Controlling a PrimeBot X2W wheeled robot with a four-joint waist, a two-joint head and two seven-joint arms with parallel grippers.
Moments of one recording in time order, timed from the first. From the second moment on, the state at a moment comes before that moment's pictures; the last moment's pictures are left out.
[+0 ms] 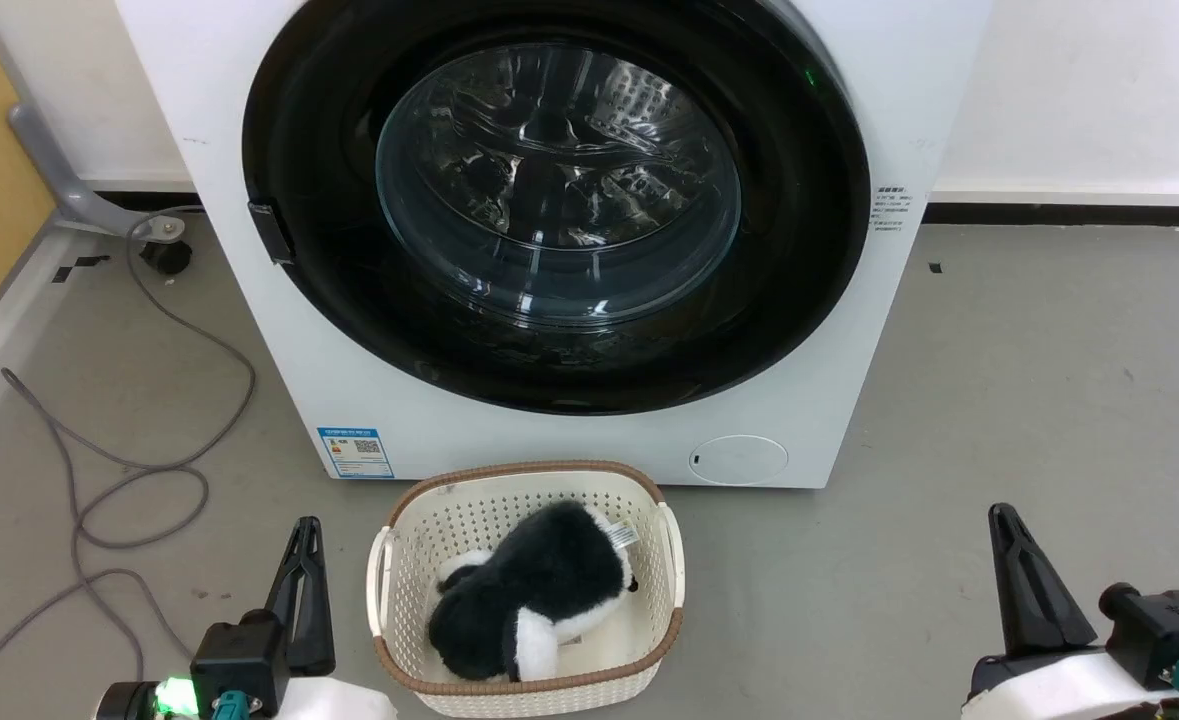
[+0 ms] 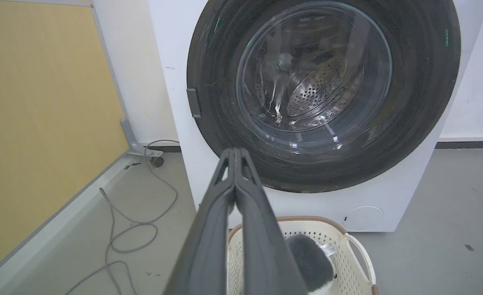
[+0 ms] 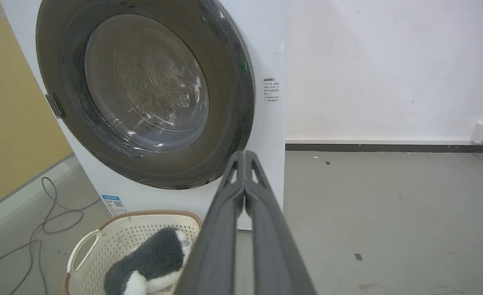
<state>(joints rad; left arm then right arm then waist) 0.06 0.06 -0.01 0.04 -0.01 0.08 -0.21 0.02 -0.06 -0.07 0.13 0.12 0.13 -0.21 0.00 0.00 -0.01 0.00</state>
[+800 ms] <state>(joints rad) 0.06 0.05 -0.01 0.03 -0.01 0.07 -0.16 0.01 -0.06 -0.05 0.10 0.09 0.13 -0.17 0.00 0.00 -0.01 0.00</state>
